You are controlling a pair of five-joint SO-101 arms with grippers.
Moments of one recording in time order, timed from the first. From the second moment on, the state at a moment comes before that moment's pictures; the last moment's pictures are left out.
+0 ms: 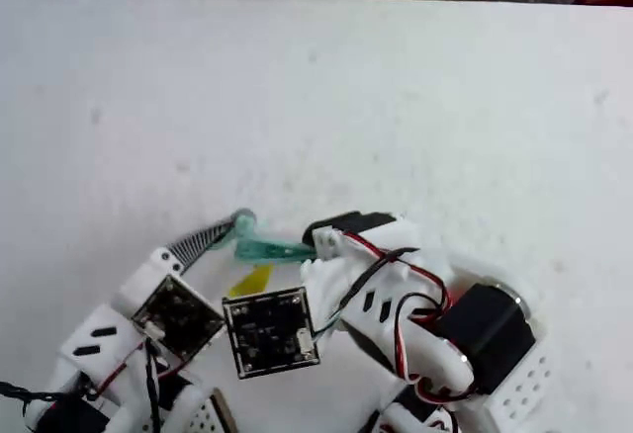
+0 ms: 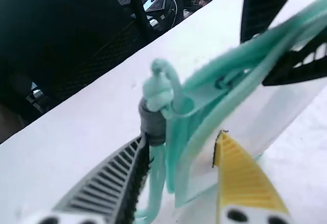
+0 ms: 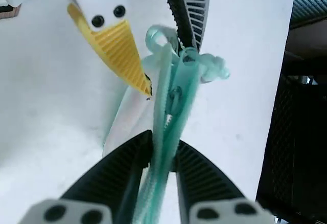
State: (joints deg) left arm 23.4 -104.8 61.4 72.3 -17.6; right arm -46.7 -46.6 4.3 97.4 67.8
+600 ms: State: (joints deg) left arm 36.7 -105.0 59.8 77.5 -16.0; right arm -44.4 -42.8 4.0 97.4 67.2
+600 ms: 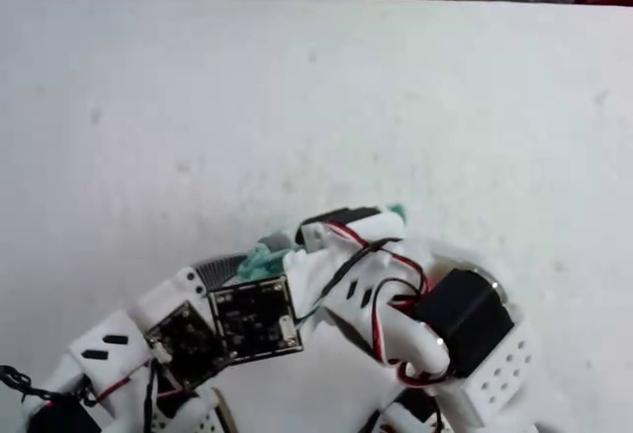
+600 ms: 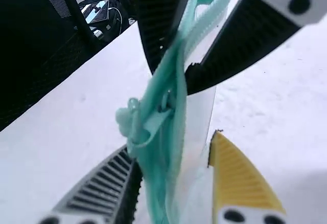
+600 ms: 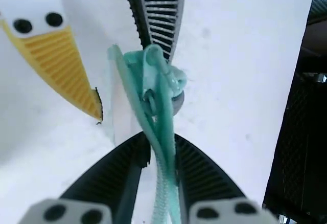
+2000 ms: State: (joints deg) left arm 37.7 -104.1 64.7 69.4 -15.6; right arm -58.5 -59.2 19.4 78.1 27.4
